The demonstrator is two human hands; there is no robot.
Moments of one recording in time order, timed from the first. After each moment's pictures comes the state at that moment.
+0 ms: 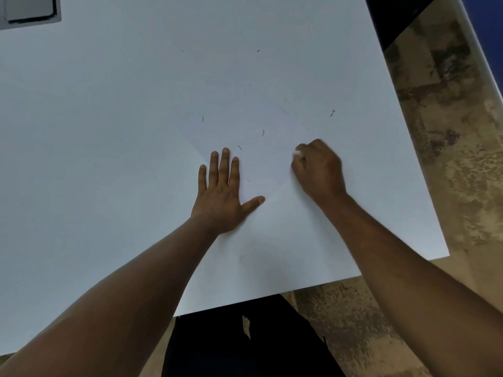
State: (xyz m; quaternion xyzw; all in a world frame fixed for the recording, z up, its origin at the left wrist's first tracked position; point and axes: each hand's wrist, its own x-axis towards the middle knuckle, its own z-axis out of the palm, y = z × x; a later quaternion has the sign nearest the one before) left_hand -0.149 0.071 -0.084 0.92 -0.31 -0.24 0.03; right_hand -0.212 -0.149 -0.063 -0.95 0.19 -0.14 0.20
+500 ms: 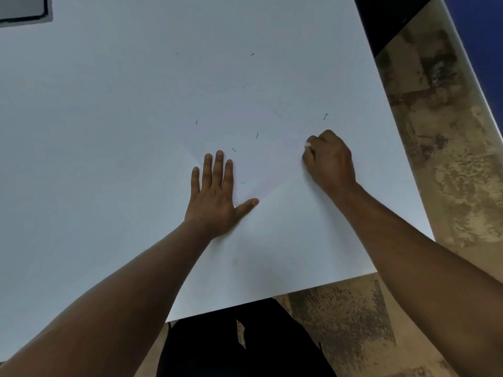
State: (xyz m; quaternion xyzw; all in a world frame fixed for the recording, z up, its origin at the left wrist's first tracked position) left_hand -0.152 0.073 -0.087 0.93 -0.31 -0.21 0.04; right_hand -0.205 -0.195 -0.067 -0.96 0.20 -0.12 0.13
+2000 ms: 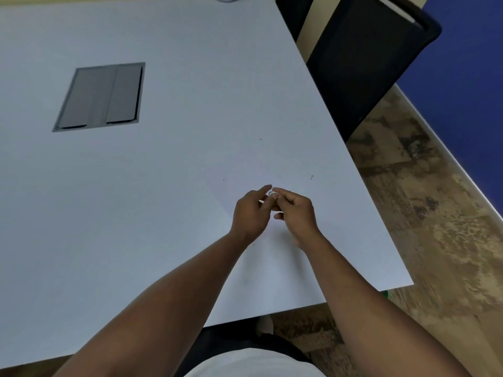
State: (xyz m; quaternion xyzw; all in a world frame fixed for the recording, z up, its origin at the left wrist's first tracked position) left_hand -0.178 0.023 0.053 0.85 -0.15 -0.19 0.47; right_hand -0.234 -0.090 0.055 -0.64 0.33 -0.07 0.69
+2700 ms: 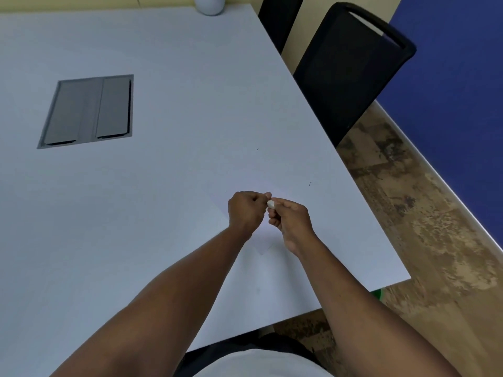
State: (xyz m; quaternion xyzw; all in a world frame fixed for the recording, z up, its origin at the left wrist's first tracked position) left_hand -0.134 0.042 0.068 0.81 -0.06 -0.22 0.54; right_hand -0.214 -0.046 0.079 -0.52 0.40 -0.09 0.75
